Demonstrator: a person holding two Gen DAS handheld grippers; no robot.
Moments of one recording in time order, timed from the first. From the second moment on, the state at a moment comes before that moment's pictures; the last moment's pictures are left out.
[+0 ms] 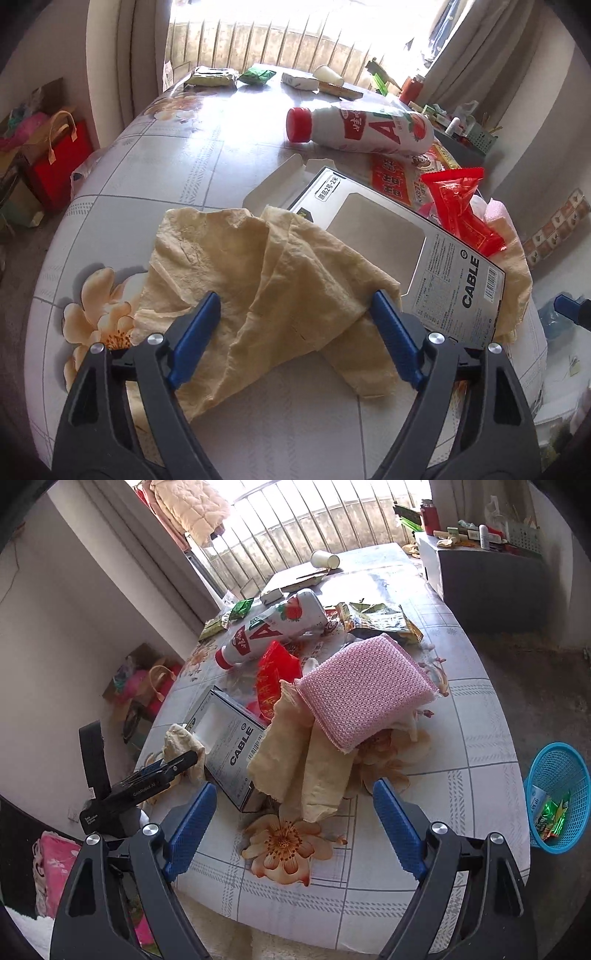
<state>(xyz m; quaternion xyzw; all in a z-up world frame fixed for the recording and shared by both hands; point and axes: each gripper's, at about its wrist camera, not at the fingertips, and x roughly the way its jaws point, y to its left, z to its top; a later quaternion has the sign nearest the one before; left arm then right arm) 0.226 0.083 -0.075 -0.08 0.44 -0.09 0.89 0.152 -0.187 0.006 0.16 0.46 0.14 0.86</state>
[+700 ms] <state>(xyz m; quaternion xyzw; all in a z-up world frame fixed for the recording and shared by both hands) 0.216 0.110 -0.075 -0.08 0.43 -0.07 0.90 0.205 -0.223 0.004 0.24 0.46 0.10 0.85</state>
